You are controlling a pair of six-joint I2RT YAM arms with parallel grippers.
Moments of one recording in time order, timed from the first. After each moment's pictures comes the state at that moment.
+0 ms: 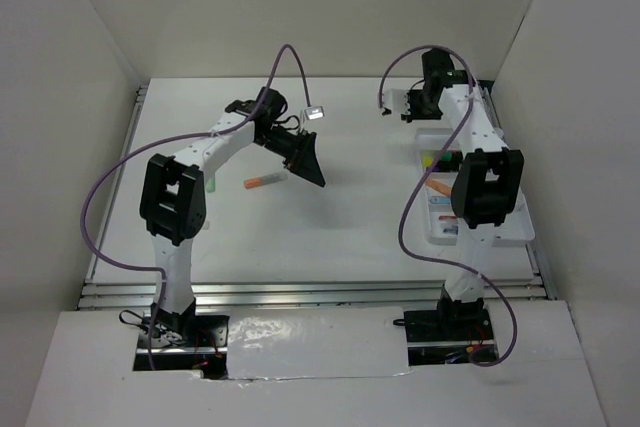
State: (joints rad) left arm -0.38 2.04 1.75 -0.91 1.20 0.19; right arm 0.07 2.02 1.92 -0.91 -0.08 -1.54
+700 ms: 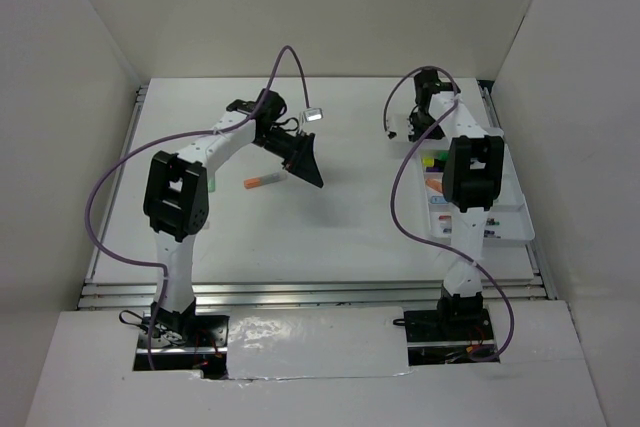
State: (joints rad) left arm -0.38 2.08 1.78 -0.98 1.21 0.26; right arm 0.04 2.29 2.01 -0.97 0.19 -1.61
